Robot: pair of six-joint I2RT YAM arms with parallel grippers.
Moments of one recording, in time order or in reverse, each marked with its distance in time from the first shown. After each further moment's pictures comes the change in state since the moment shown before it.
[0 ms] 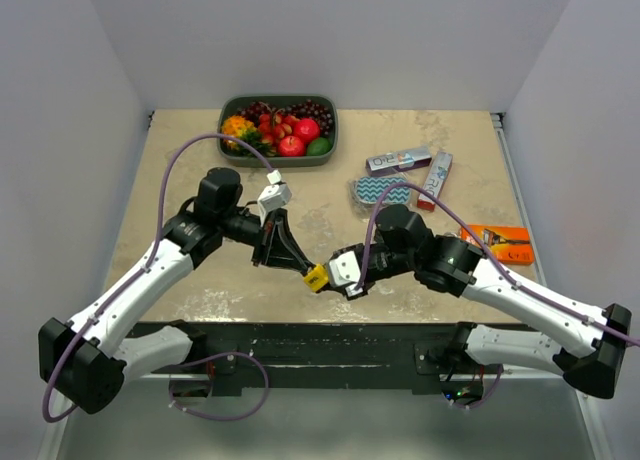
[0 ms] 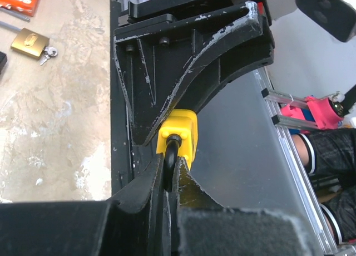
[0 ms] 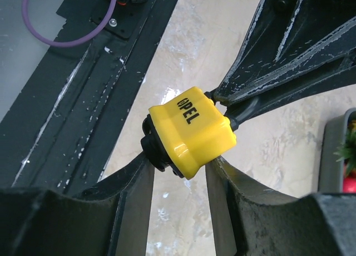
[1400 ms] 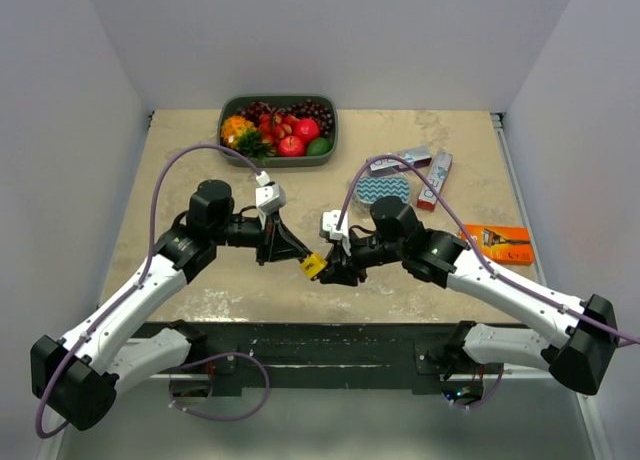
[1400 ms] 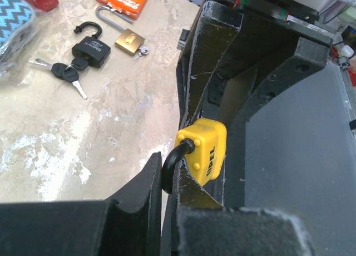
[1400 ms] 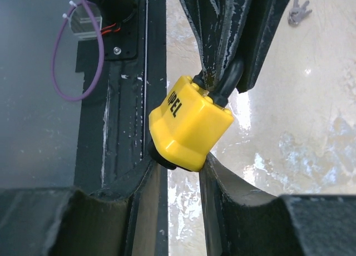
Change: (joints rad) left arm -0.012 -0.106 -0.105 0.079 -0.338 0.000; right arm -0.105 0.088 -0.052 0.153 -0.005 0.583
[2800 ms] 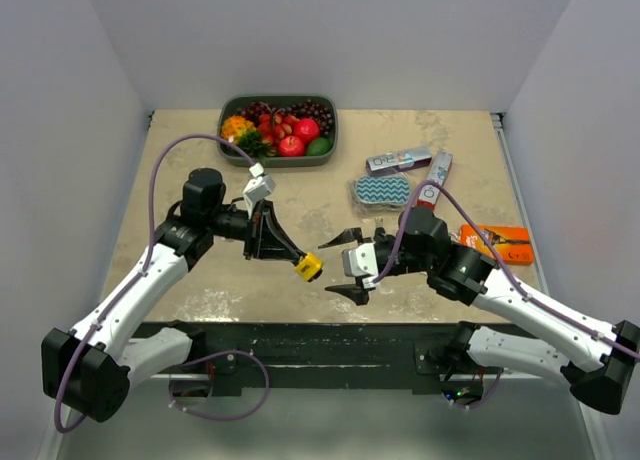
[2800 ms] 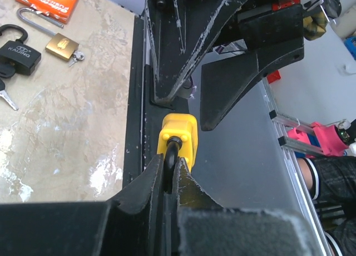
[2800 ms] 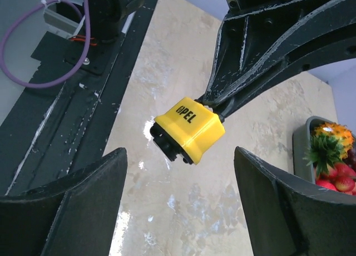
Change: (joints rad) left arm 0.140 0.067 0.027 0.038 0.356 -0.113; right arm 0.038 -0.190 -0.056 0.078 -0.025 -0.445
